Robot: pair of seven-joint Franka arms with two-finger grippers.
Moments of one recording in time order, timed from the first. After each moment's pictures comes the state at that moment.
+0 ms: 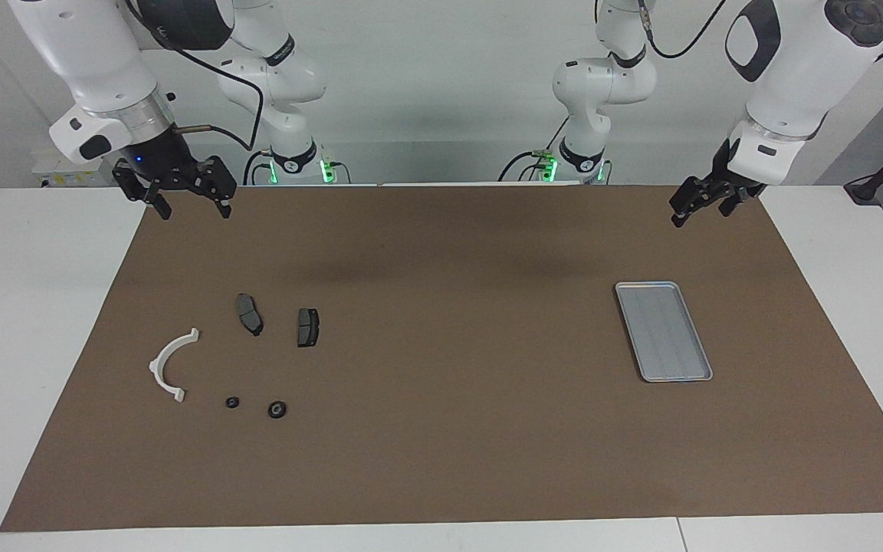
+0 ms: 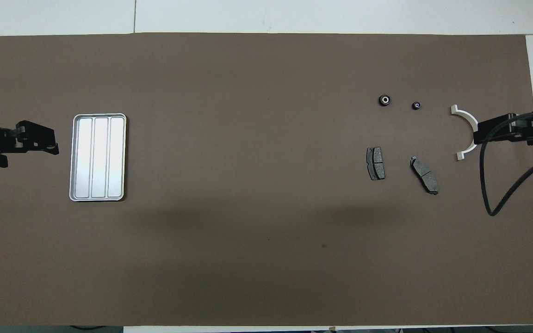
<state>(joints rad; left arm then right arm) -0.05 -0.03 -0.01 -1.68 -0.01 1.60 -0.23 0.04 -0.02 -0.05 -1.61 0.03 1.61 0.02</state>
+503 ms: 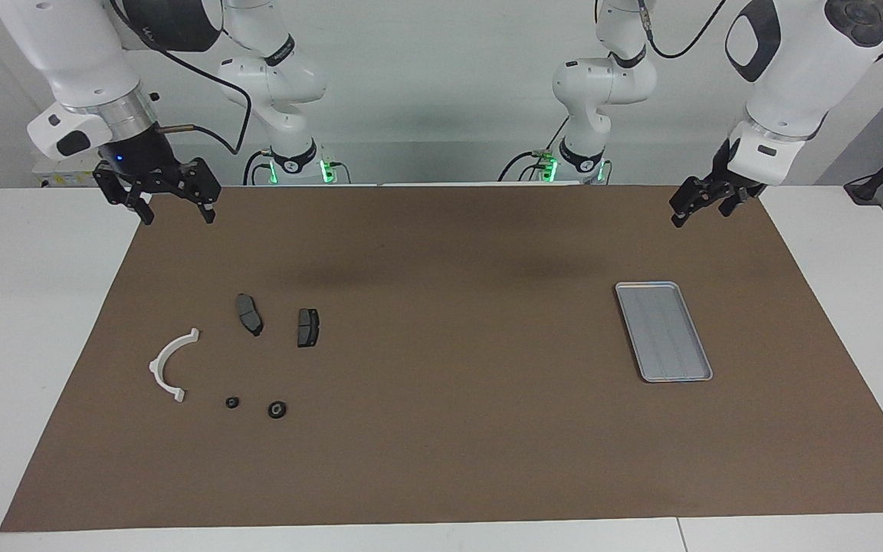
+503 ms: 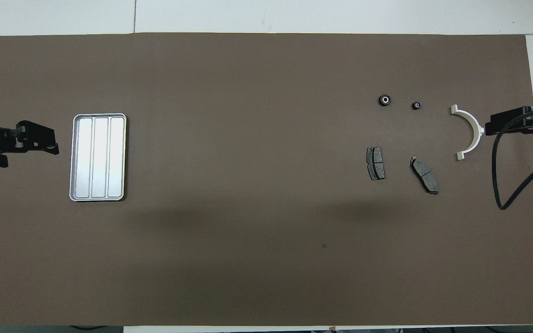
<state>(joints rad) -0.05 -0.03 -0.01 -1.68 -0.01 1.60 -0.23 0.02 -0.02 -0.05 -1.61 0.03 1.65 -0.01</state>
